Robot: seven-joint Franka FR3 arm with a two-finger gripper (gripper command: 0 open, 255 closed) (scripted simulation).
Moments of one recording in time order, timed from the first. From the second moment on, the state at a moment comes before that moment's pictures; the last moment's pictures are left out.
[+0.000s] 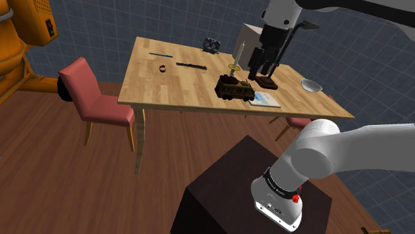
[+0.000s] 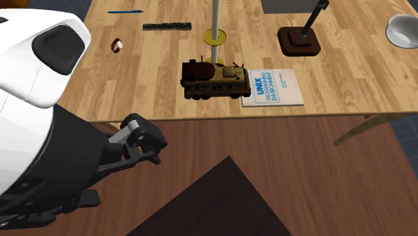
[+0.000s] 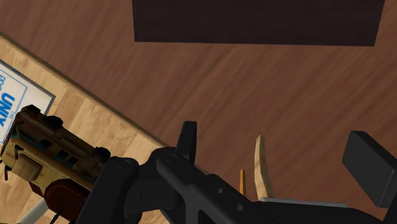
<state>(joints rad) 0.01 -0.82 -0.04 -2.40 -0.06 1.51 0.00</state>
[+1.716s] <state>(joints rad) 0.06 -0.26 -0.58 -2.28 -0.26 2.11 -0.83</state>
